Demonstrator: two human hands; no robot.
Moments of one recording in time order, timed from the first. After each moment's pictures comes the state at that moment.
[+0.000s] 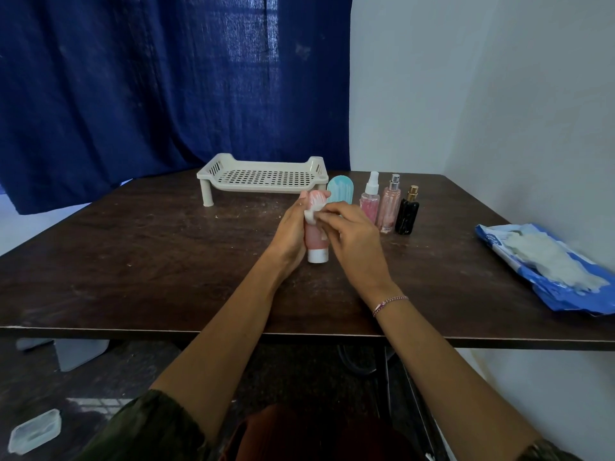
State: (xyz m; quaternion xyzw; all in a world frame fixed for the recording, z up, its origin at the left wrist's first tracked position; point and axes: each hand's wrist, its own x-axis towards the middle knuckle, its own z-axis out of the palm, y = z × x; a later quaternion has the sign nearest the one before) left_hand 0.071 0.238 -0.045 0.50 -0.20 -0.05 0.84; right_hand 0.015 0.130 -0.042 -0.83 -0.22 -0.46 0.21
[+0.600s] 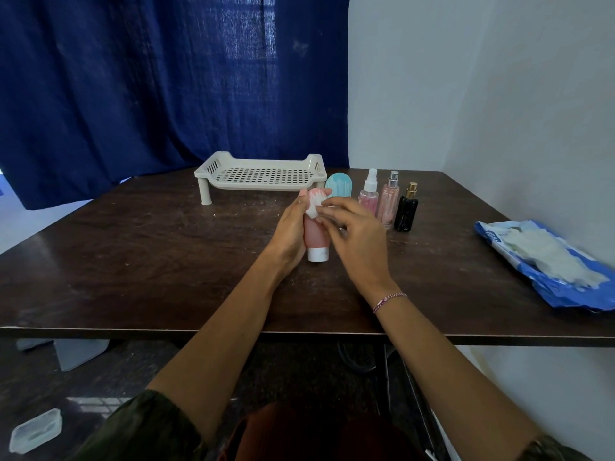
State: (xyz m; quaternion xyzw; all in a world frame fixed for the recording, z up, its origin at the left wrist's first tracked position) left_hand 0.070 0.238 -0.046 0.50 -0.19 -0.06 0.84; right_hand 0.015 0.129 -0.041 -0.82 -0.18 -0.46 0.29
